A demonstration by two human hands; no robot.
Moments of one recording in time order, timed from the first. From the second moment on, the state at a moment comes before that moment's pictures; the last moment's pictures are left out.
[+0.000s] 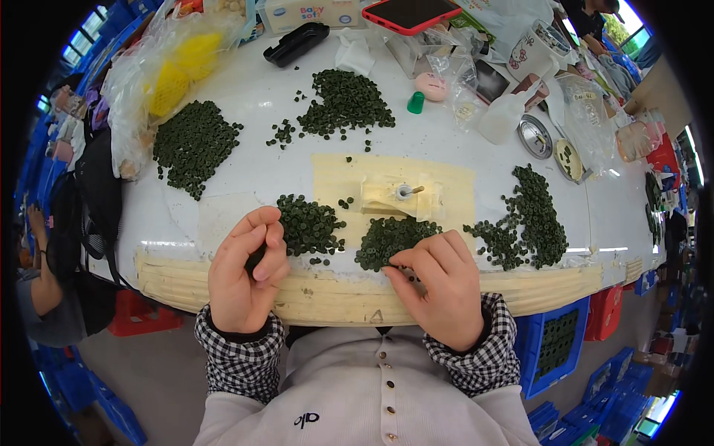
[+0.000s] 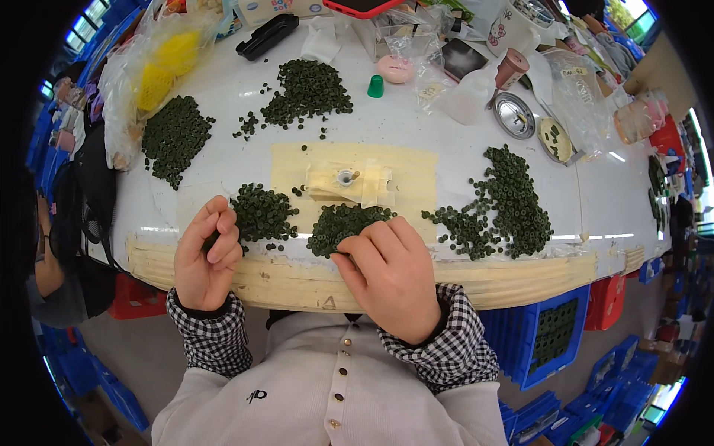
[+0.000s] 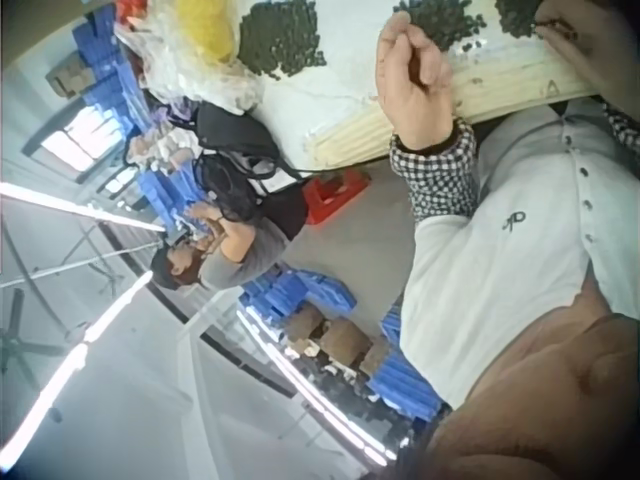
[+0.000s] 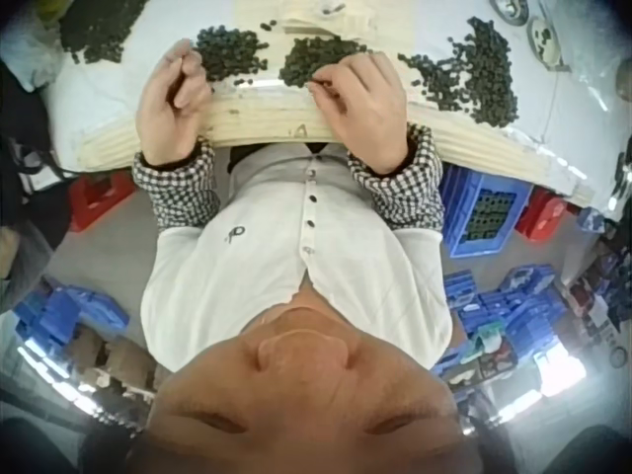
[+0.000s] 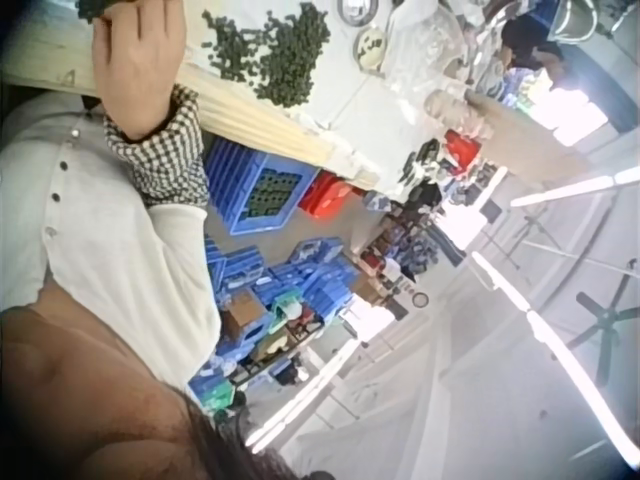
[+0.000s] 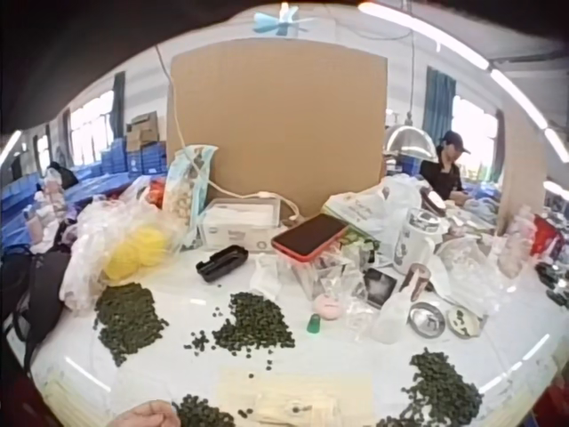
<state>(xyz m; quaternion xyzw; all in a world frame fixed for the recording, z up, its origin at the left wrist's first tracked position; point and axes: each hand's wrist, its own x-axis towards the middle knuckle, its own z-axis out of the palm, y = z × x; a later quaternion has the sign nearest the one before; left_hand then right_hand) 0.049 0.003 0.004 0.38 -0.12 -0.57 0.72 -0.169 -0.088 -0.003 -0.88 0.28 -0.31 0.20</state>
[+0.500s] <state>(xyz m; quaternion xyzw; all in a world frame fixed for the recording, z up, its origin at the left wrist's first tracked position) -0.004 -0.003 0.006 0.31 -0.13 -0.75 0.57 -0.174 -0.085 0.000 -0.84 0.31 -0.39 0.21</state>
